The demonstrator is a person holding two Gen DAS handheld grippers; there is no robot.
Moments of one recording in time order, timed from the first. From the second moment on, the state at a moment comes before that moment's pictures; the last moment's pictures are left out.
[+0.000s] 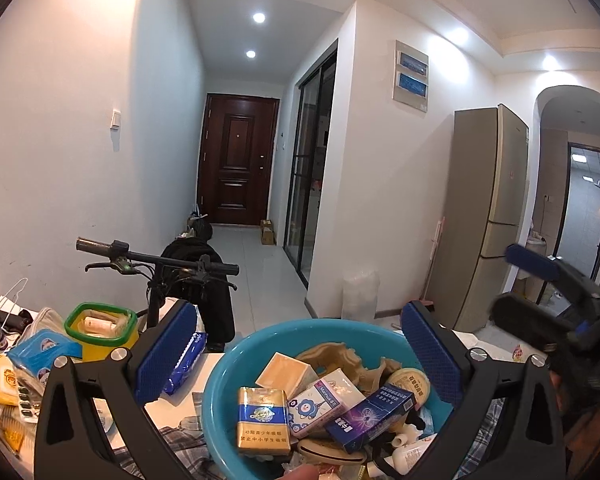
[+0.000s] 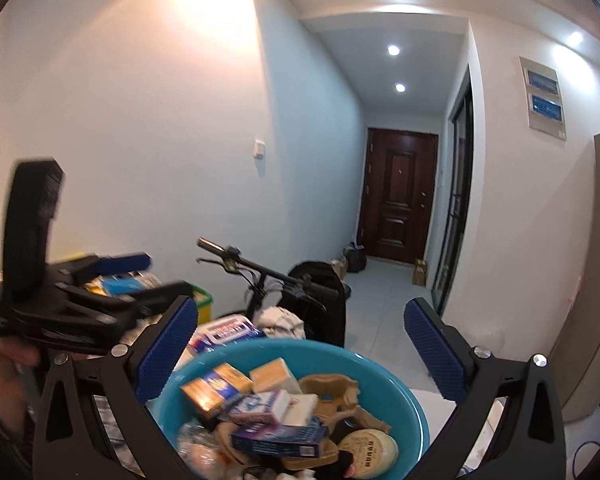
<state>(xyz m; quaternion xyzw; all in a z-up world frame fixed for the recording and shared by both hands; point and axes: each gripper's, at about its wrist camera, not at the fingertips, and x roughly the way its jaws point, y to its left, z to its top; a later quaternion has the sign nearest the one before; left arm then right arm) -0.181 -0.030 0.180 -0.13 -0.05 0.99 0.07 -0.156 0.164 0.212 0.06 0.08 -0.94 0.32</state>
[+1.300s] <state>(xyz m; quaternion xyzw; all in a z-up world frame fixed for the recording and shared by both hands) -0.157 0.002 0.208 -0.10 -0.04 0.99 0.02 -0.087 0.242 0.037 0.21 0.08 -0.92 0.31</state>
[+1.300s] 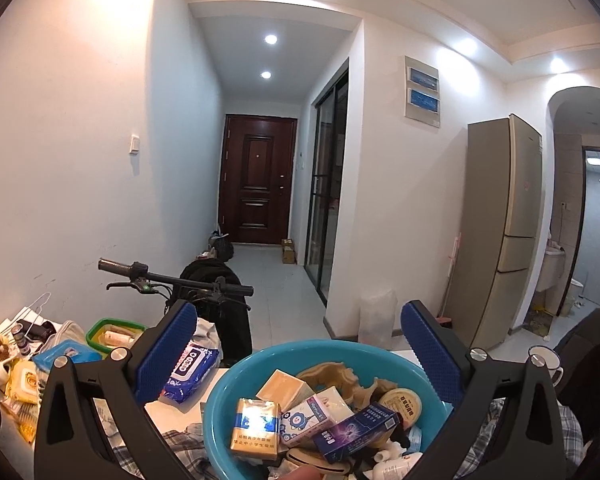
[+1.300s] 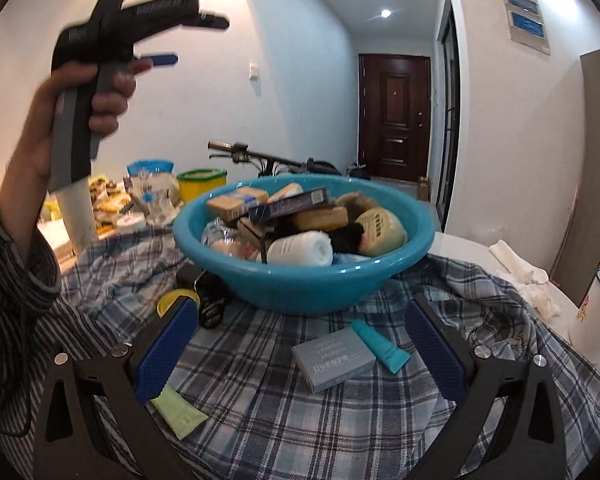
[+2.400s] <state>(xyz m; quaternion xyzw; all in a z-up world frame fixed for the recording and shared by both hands) -0.102 -0.013 0.082 -0.28 0.06 0.96 0.07 -0.099 0.233 0.024 0.27 0.08 -0.90 0.32</state>
